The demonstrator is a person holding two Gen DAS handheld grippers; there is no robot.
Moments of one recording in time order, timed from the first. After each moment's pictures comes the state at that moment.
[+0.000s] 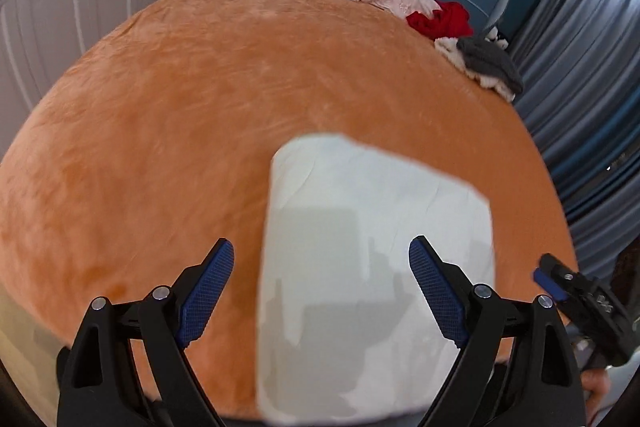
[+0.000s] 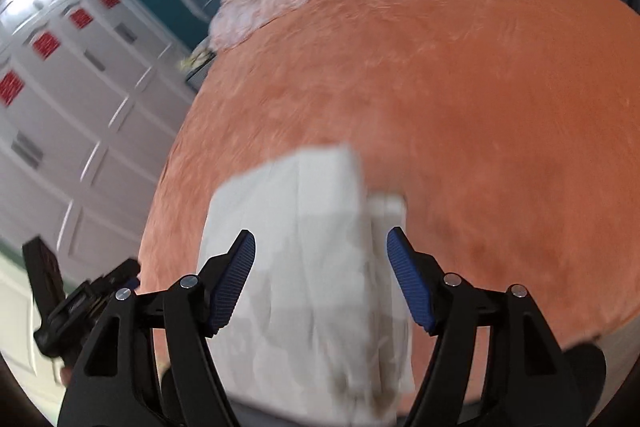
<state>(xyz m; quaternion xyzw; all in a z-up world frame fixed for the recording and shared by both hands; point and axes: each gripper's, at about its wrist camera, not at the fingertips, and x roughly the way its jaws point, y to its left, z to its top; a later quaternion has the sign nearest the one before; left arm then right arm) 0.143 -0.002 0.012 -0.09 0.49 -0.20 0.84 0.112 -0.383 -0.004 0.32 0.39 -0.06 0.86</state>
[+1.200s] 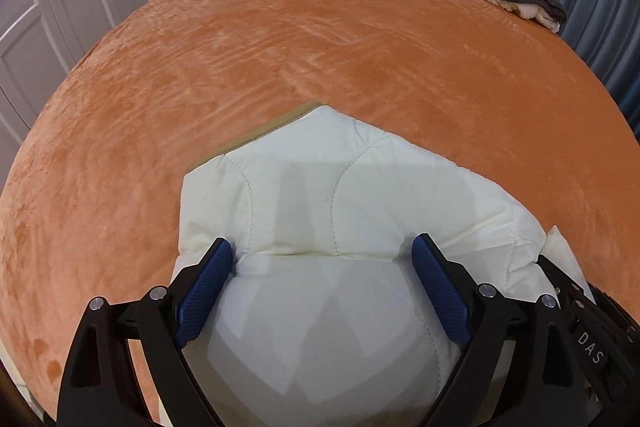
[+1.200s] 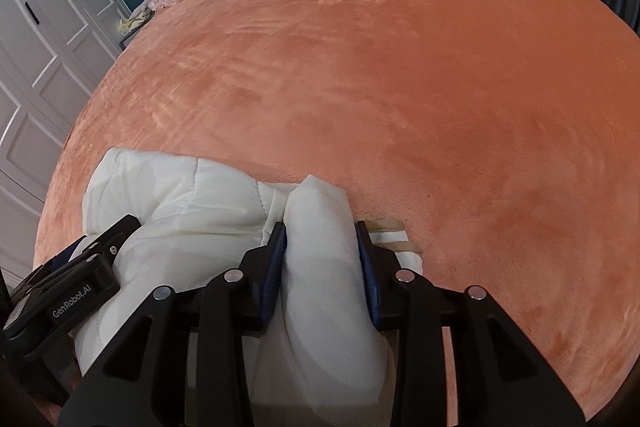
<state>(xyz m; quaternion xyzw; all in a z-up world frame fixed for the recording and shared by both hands) 0.203 -0.120 -0.123 0.07 0.49 -0.14 0.86 0.194 -0.354 -0.143 0.23 0.45 -0.15 0.85</state>
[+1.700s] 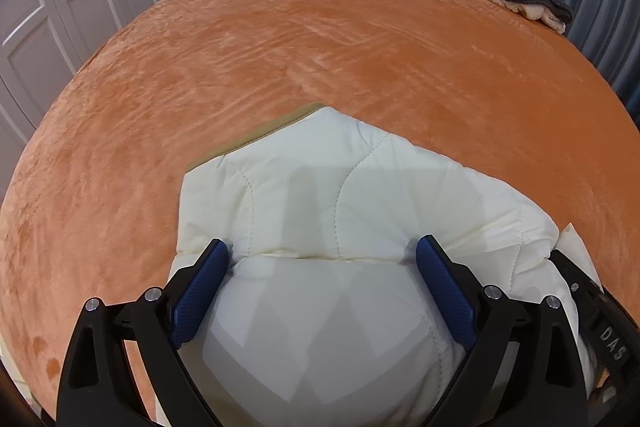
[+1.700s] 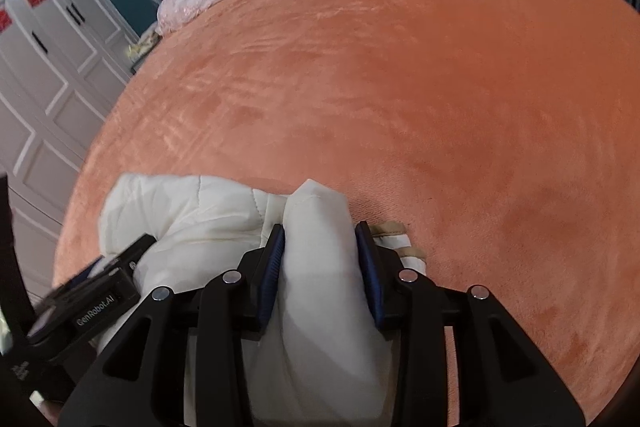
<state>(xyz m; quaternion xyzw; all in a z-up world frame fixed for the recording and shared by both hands) 0.202 -0.119 -0.124 0.07 0.48 -0.13 0.86 0.180 -0.367 -0.138 0.28 0.41 -0.14 0.86</state>
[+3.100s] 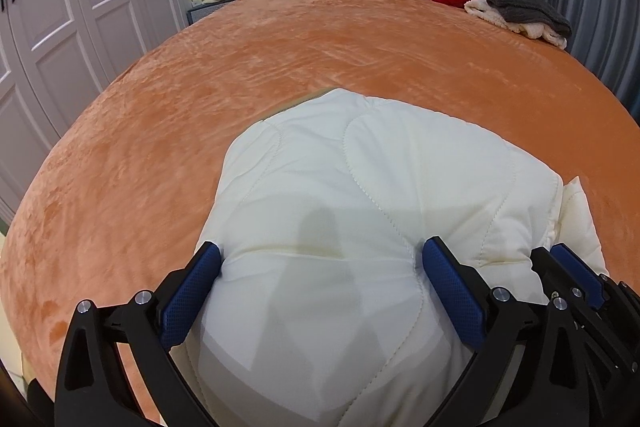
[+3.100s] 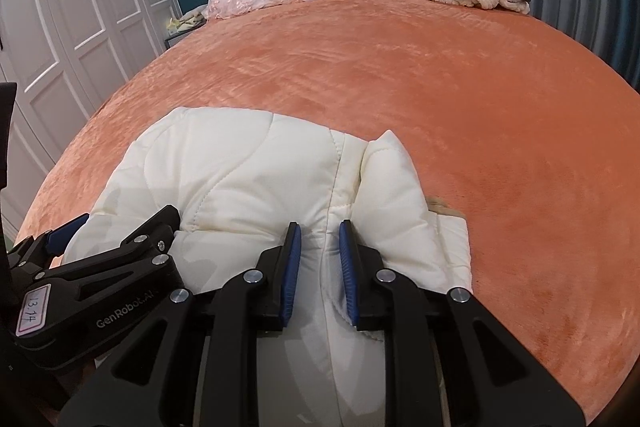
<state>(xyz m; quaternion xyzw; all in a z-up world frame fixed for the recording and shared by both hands) 0.153 -0.106 -0.121 0.08 0.42 -0.10 0.90 0.160 -0.294 -0.127 0.13 0.38 -0.11 0.91</state>
